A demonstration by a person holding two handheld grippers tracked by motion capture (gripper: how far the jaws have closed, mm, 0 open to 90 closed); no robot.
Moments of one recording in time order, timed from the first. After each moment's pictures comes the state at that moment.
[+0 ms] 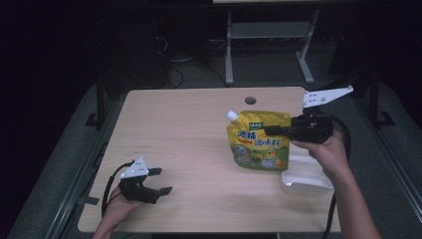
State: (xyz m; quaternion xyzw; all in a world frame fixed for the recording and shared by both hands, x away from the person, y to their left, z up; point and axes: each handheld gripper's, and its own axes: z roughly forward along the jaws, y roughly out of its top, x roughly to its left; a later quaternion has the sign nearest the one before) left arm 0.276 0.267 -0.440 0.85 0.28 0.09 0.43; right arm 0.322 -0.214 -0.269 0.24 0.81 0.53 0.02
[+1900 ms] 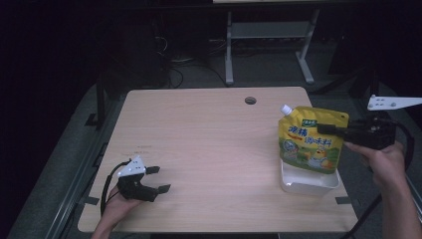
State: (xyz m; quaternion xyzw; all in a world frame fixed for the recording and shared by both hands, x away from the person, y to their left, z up) left arm 0.279 0.274 -0.442 0.84 0.29 0.09 0.44; right arm 0.299 -0.329 -0.275 0.33 0.77 0.53 0.08
